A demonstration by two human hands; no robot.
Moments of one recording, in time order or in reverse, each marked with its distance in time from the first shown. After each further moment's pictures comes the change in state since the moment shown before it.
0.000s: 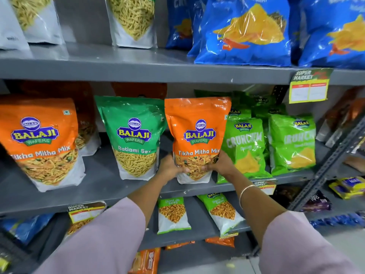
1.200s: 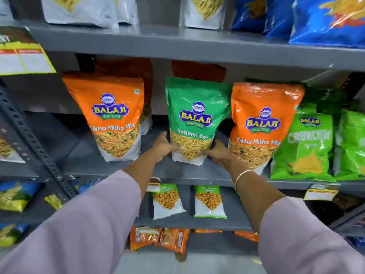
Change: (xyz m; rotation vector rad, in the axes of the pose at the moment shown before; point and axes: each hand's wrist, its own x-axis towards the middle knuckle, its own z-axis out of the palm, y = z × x) left_hand -0.017 -0.053 -0.163 -0.064 0.178 -0.204; right_hand 0.012 -0.054 0.165 0.164 -0.272 0.076
